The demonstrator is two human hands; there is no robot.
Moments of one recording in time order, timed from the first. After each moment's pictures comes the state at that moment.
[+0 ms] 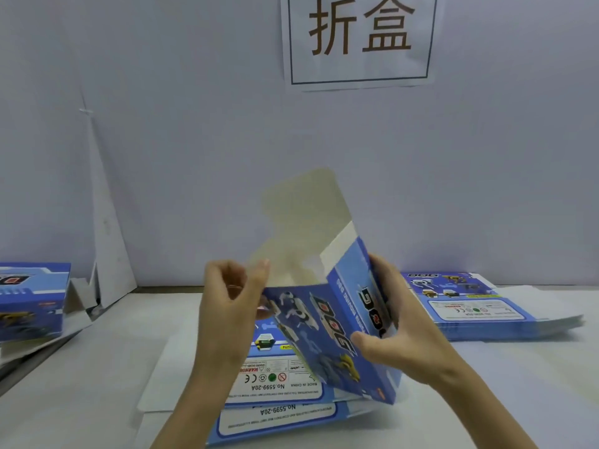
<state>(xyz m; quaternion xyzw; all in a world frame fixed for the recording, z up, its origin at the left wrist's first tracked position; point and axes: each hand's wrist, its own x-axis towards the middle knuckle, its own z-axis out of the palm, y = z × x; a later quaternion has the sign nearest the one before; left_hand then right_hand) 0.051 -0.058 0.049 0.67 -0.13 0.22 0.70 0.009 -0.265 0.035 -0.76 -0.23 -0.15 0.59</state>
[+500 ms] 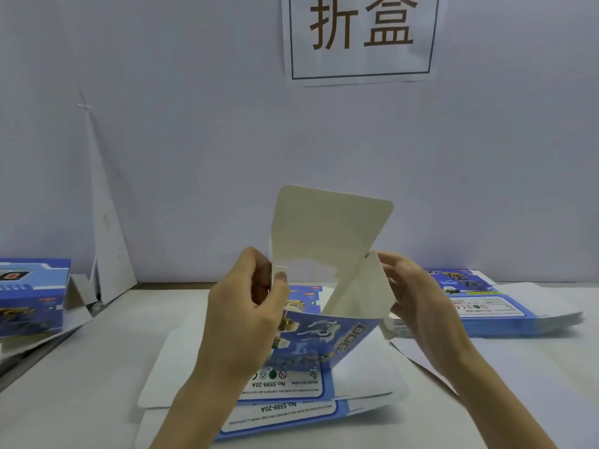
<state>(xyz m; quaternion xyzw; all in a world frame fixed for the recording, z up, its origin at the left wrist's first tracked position) 0.031 -0.062 0.057 0.75 -0.23 0.34 0.52 0.020 -0.274 0.046 -0.69 -0.11 -0.16 0.70</state>
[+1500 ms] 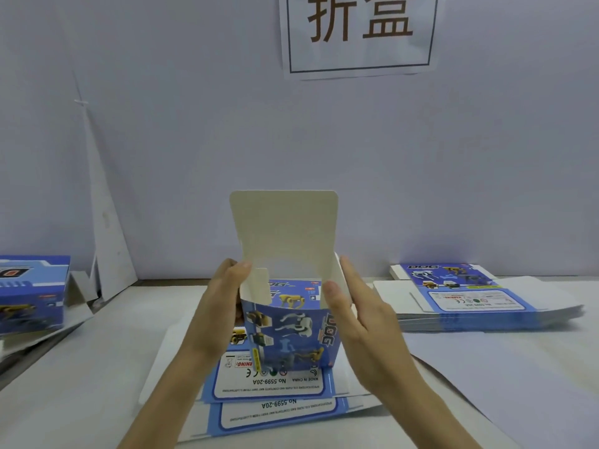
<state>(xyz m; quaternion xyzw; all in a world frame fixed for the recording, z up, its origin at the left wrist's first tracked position) 0.066 -0.038 0.040 0.70 -0.15 0.09 0.69 0.007 -0.212 0.027 -0.83 -0.06 -0.25 0.49</state>
